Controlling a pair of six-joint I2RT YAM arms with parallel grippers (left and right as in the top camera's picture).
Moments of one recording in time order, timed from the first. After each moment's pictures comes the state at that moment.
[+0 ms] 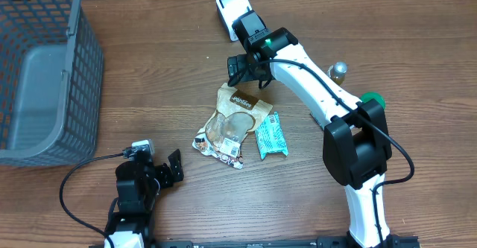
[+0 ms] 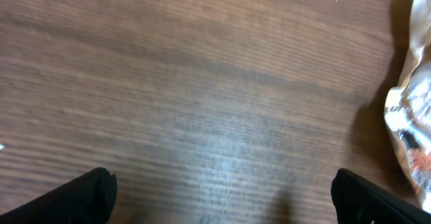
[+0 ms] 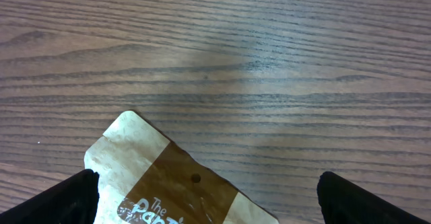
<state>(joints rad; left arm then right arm) 0.03 0.88 0.01 0.18 0.06 -0.23 0.52 2.21 1.93 -0.96 0.07 0.38</state>
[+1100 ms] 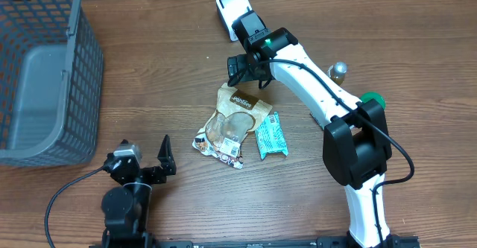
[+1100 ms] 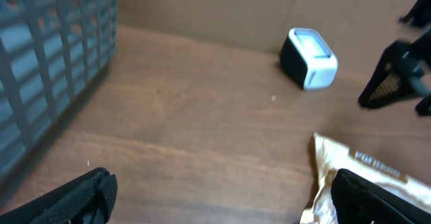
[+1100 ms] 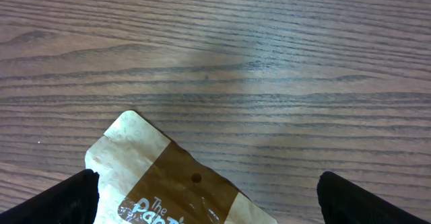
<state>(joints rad) 0.03 0.13 0.01 -0.08 0.03 -0.20 0.52 2.21 1.93 -0.96 0.07 0.38</state>
